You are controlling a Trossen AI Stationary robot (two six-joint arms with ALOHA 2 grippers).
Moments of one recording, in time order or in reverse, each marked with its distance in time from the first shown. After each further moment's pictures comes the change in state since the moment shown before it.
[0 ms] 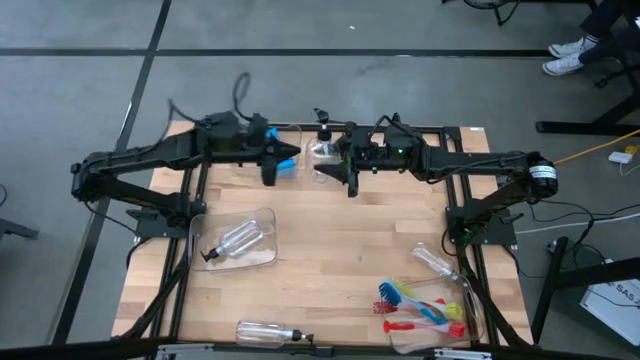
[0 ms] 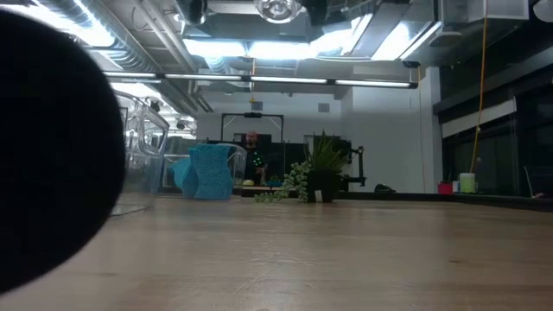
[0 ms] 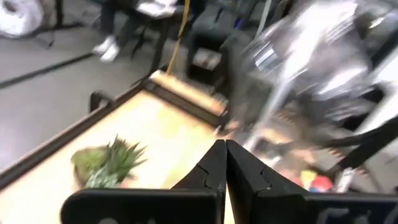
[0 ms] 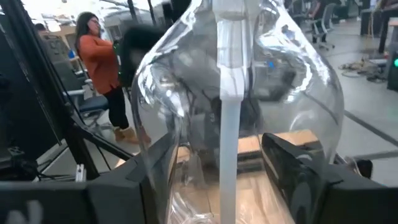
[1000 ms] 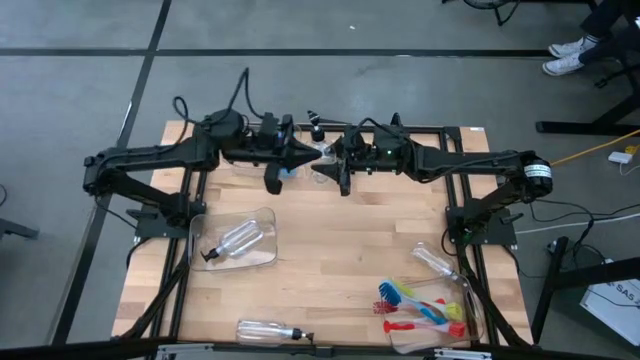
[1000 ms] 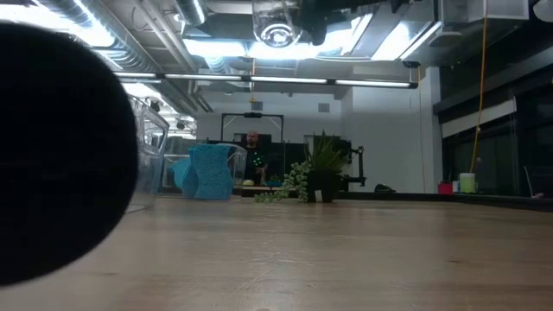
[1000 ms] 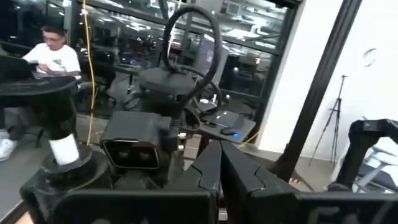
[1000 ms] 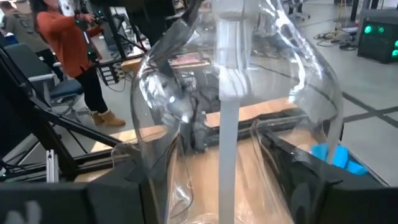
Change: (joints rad) left arm -0.035 0.134 0.050 0.442 0.249 0.138; right arm -0.013 0.037 0.000 -0.079 0.068 0.017
